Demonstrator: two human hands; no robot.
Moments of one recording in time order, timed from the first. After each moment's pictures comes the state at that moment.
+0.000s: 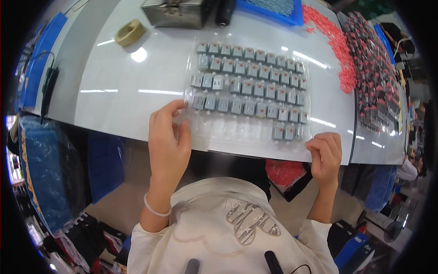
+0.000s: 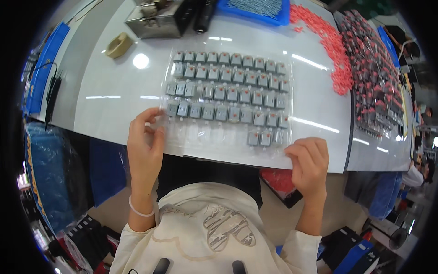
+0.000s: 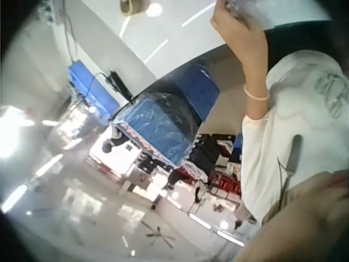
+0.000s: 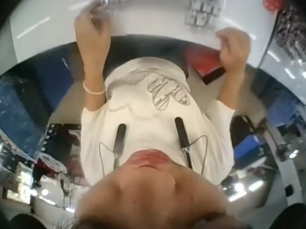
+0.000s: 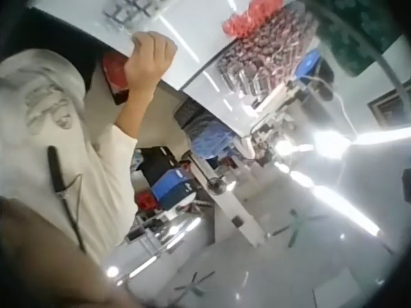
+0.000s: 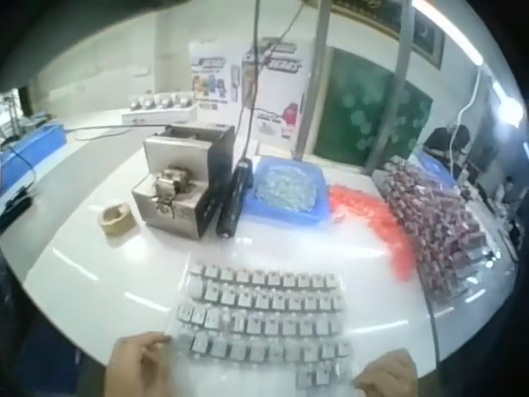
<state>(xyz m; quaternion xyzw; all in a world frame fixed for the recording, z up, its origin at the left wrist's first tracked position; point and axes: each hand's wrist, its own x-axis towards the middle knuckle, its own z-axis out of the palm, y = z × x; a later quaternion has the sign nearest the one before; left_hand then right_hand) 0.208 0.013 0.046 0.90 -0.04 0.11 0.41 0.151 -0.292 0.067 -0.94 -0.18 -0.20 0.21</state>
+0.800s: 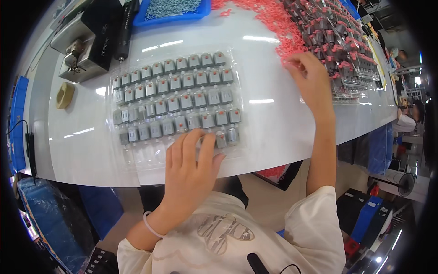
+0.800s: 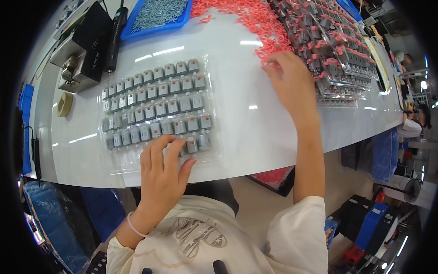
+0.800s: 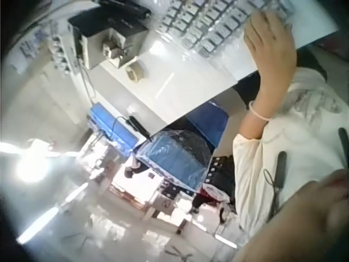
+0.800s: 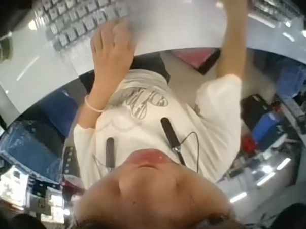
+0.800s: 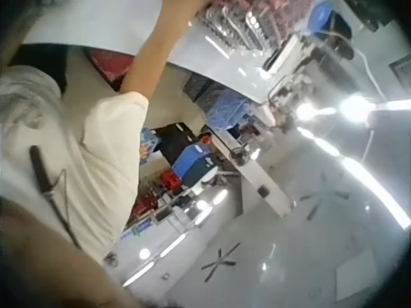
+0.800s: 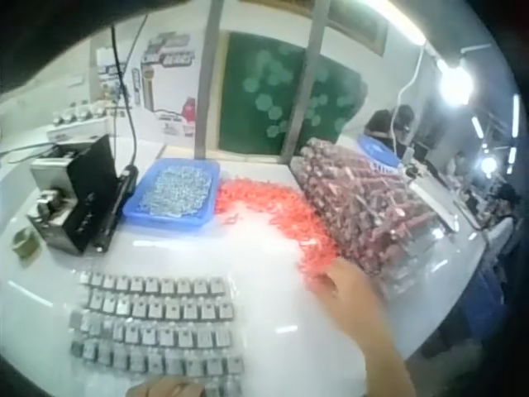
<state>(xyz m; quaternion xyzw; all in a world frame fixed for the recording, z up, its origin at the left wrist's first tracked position) 0.193 -0.125 0.048 0.90 -0.35 0.11 0.23 0.238 -0.422 0.070 -0.95 0.04 -0.21 0.24</state>
